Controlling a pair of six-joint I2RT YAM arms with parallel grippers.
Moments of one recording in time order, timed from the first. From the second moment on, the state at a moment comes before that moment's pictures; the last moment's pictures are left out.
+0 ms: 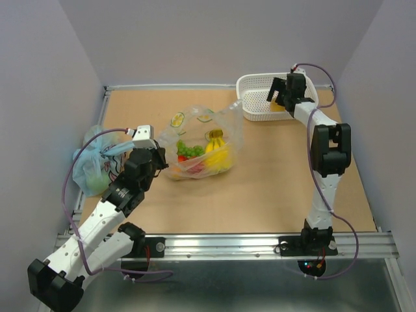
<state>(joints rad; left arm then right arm) -0.54 0.74 0.62 -0.18 -0.37 -0.38 0.07 2.17 1.72 -0.06 0.16 0.29</state>
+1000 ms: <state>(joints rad) -0.54 0.76 0.61 -0.19 -0.34 -0.44 0.61 1.37 1.35 -0.12 -0.18 0.15</state>
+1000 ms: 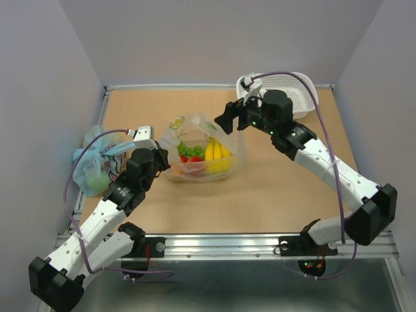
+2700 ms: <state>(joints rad) -0.56 0.67 0.48 -0.26 -0.15 -0.66 0.96 1.41 1.30 -0.29 0.30 0.14</state>
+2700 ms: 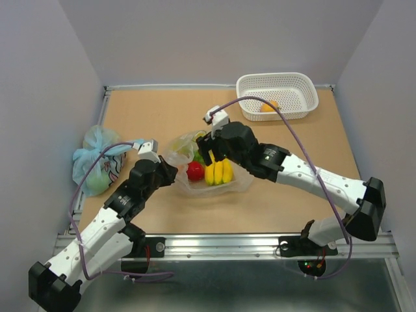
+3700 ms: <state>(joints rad) -0.63 0.68 0.48 -0.28 -0.22 -0.66 1.04 1.75 1.20 -0.42 0.21 -0.14</state>
